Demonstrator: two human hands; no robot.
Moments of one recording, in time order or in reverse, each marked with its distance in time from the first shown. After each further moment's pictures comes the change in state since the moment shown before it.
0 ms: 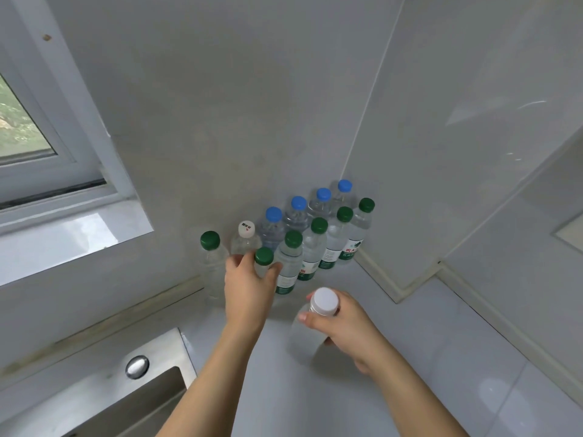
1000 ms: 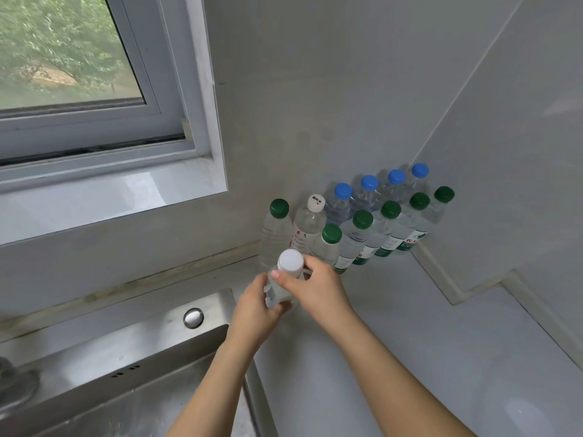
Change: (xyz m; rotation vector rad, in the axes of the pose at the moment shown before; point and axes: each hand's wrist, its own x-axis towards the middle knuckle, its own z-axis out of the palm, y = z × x) left_hand -0.029 -0.123 -0.048 -0.041 -0.247 -0.143; right_hand 0.031 -0.029 0.134 -0.214 -0.024 -0.167
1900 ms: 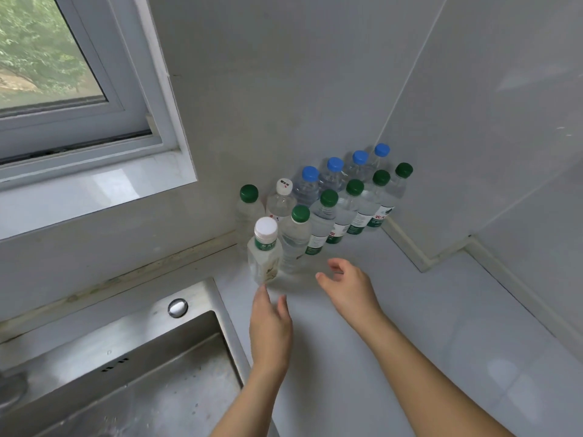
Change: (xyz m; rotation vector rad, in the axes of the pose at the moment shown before) left_hand -0.064 0.017 0.066 -0.051 0.208 -0.105; right_hand -0.032 0.055 -0.063 -0.189 0.171 0.106
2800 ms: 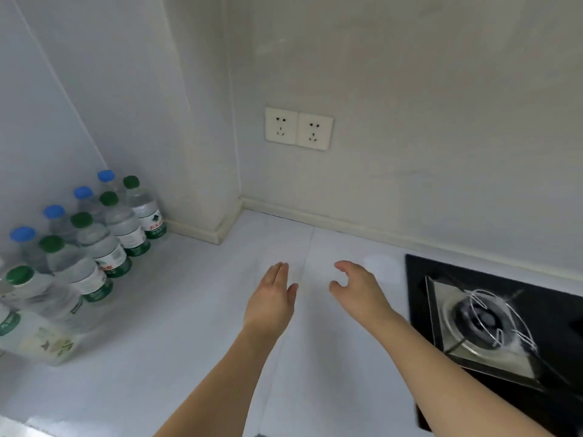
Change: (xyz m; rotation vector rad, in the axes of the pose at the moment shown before) left_hand -0.224 0.110 0.170 0.583 -0.746 0.993; right_hand -0.245 0.221 -0.226 0.074 0.458 0.412
